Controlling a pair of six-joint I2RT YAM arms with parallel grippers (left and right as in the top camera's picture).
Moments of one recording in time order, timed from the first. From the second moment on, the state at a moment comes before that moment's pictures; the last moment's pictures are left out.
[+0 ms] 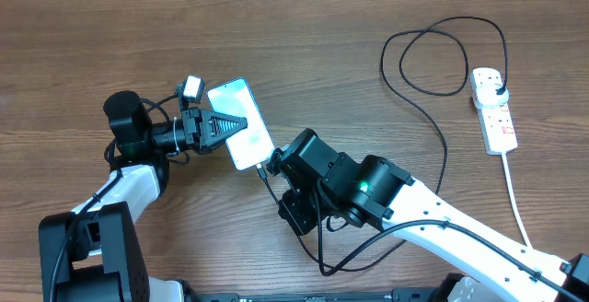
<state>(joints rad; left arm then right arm) 0.16 1.62 0.65 0.65 1.55 -1.10 0.93 1.44 1.20 -0.90 -0.33 0.33</state>
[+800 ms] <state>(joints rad) 0.16 1.62 0.65 0.65 1.55 -1.13 0.93 1.44 1.20 -0.89 -0.33 0.33</state>
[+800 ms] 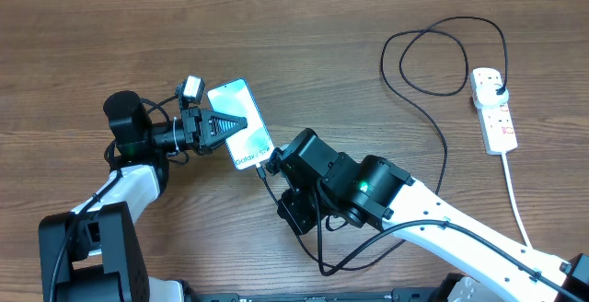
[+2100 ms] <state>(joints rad) 0.16 1.62 0.65 0.65 1.55 -1.07 0.93 1.41 1.20 -0.92 -0.28 0.33</state>
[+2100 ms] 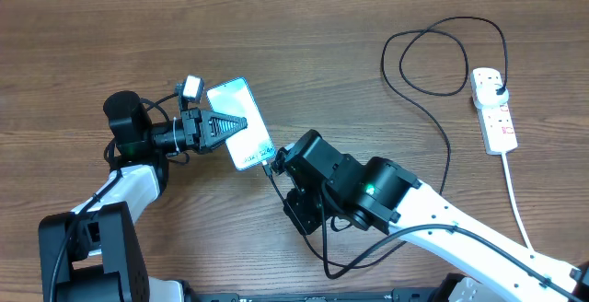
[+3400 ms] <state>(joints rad) 0.16 1.62 0.65 0.65 1.55 -1.15 0.93 1.42 1.20 -0.89 -0.35 0.33</state>
